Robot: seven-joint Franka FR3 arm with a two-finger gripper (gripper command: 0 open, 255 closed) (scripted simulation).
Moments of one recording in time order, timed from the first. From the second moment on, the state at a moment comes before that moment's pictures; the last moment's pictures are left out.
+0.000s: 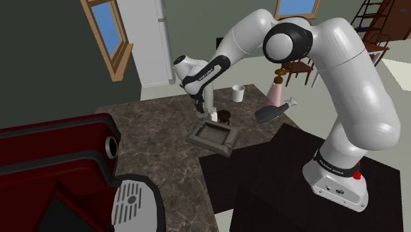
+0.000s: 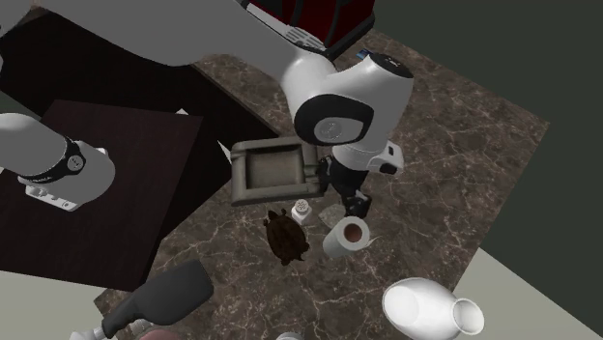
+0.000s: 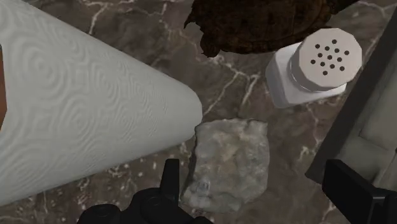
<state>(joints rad) 0.12 0.74 -0.02 -1.54 -0.36 2.10 -0.38</state>
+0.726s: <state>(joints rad) 0.11 0.88 -0.03 -1.45 -0.39 2.15 -0.39</state>
